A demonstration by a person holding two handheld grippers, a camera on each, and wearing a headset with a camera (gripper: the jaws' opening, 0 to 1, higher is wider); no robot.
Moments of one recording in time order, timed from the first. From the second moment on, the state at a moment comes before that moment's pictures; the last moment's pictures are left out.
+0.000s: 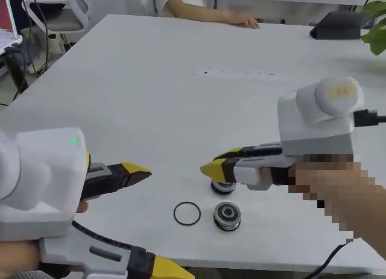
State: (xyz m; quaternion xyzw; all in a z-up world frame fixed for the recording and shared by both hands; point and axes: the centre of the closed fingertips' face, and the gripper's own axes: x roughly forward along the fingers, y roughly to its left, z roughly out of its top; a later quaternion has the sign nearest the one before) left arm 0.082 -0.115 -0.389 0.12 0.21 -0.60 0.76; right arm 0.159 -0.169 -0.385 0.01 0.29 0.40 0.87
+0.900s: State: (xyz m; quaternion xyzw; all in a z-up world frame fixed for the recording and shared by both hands) left arm 0.095 -0.124 -0.354 0.16 0.17 -0.61 0.76; right arm 0.122 -0.206 -0.430 -0.04 0.36 0.42 0.83
